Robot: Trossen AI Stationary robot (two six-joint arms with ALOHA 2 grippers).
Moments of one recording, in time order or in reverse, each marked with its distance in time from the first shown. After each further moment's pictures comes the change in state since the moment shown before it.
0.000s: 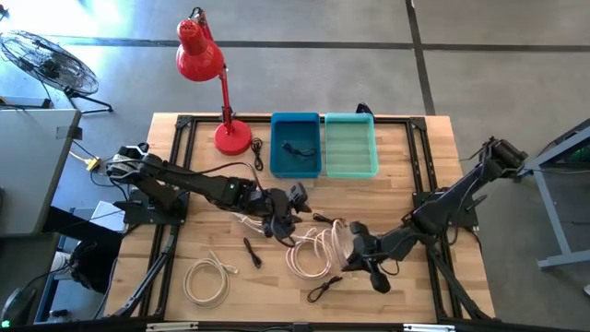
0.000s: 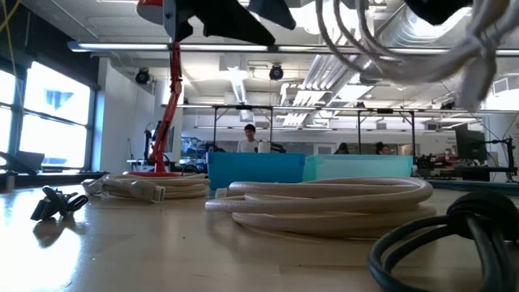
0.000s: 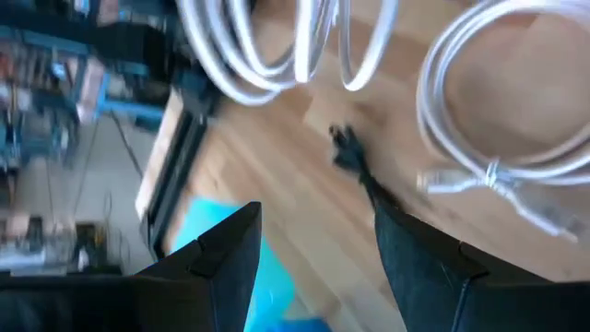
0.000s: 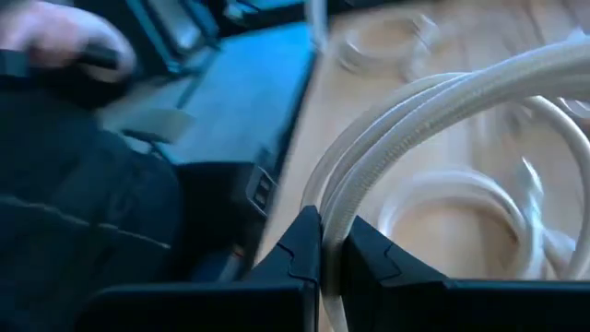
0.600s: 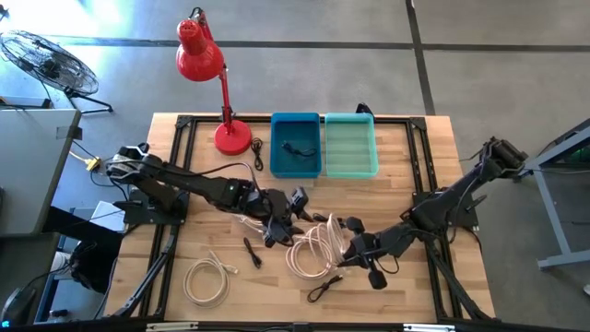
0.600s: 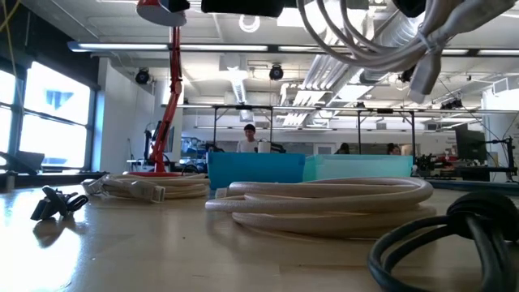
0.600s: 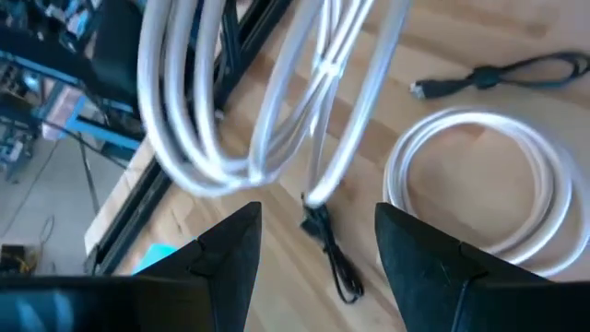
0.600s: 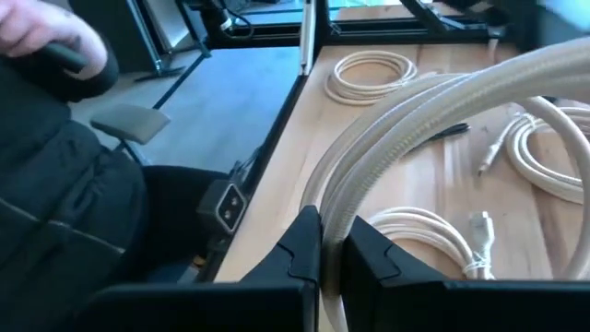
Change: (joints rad) left arm -0.016 0.004 0.000 0.068 0.139 -0.179; right arm -0.036 0.001 0.001 0.031 0.034 -0.162
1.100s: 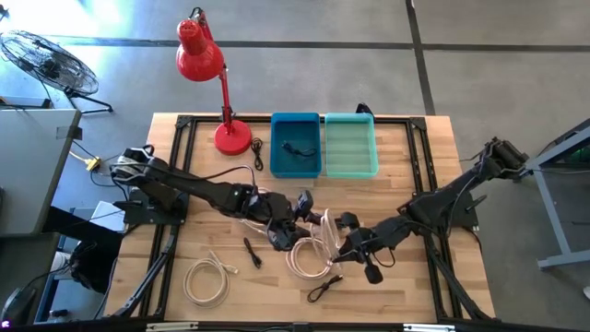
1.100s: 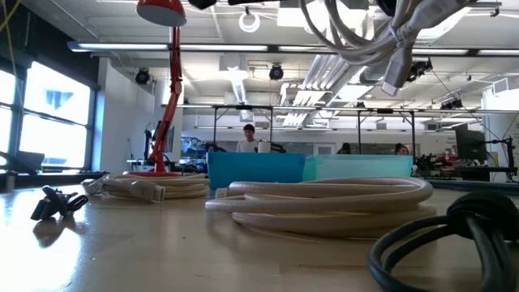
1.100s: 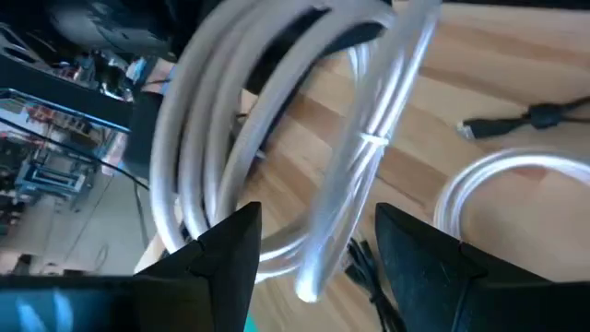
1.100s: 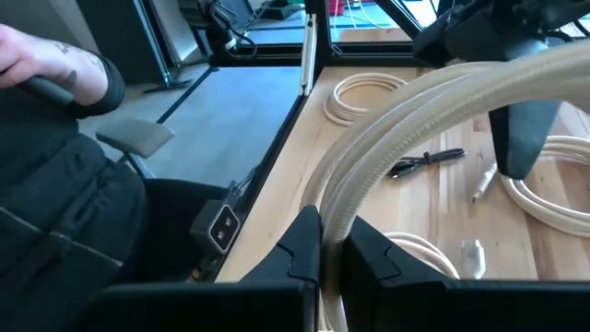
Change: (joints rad) left arm -0.016 0.041 -0.002 0.186 -0.041 0.067; right arm -0.063 0.000 0.002 0.051 -0.071 -0.055
